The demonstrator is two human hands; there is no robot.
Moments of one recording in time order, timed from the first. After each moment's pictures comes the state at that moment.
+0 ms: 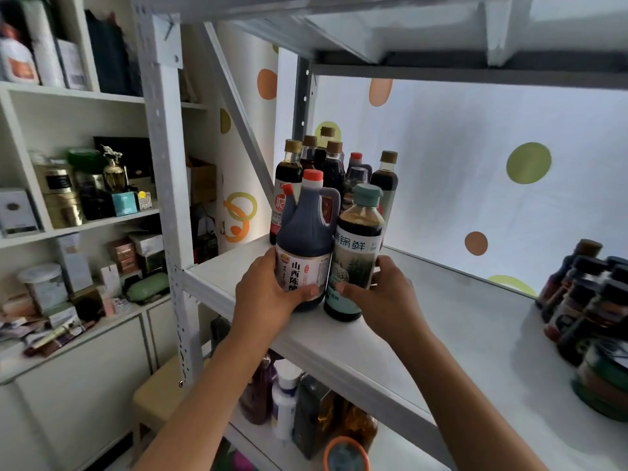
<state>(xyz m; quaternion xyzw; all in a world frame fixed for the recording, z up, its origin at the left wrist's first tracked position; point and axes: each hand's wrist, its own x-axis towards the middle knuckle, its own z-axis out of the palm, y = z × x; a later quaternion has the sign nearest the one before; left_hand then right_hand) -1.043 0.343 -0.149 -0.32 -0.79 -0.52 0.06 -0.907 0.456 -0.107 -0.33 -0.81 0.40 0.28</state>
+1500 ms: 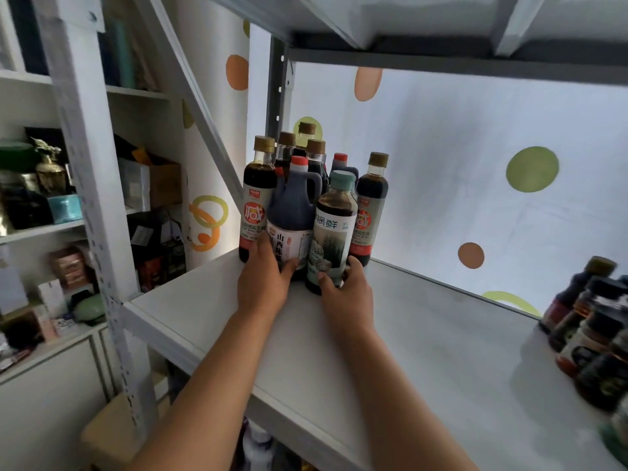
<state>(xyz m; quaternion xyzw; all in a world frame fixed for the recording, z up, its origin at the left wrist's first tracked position) -1.141 0.469 -0.171 -0.32 -0.80 -0.50 0.11 -1.018 0.539 -0.166 -0.34 -0.75 0.39 0.41</state>
